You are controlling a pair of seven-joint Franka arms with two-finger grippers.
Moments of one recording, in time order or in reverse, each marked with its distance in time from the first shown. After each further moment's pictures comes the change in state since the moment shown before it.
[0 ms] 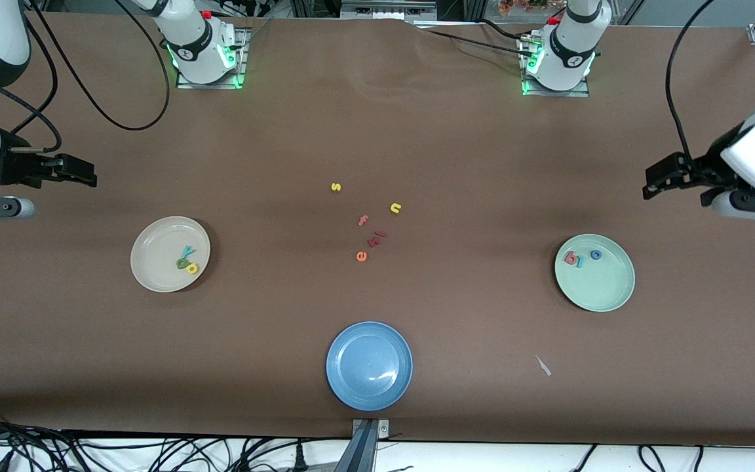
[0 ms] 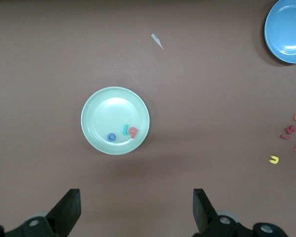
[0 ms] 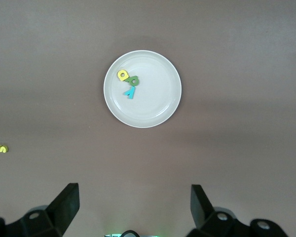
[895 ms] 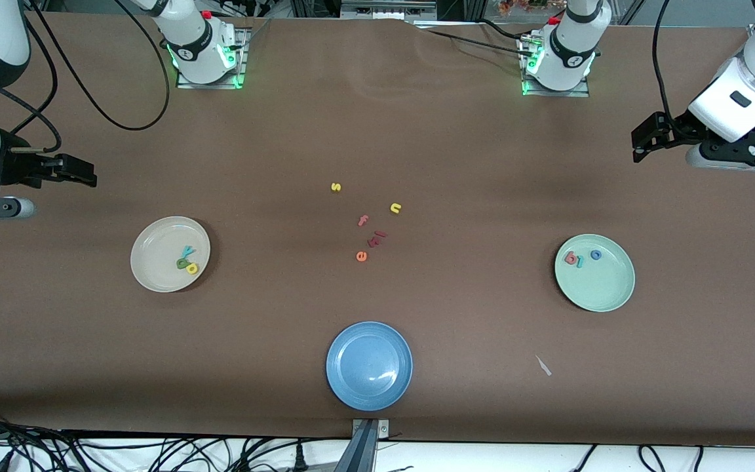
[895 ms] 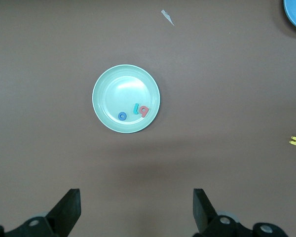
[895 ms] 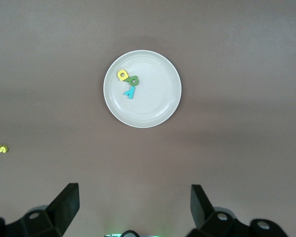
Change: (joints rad) left arm -0.040 -0.157 0.009 -0.206 0.074 0.034 -0.002; right arm 0.000 0.000 0.000 0.000 0.000 0.000 0.000
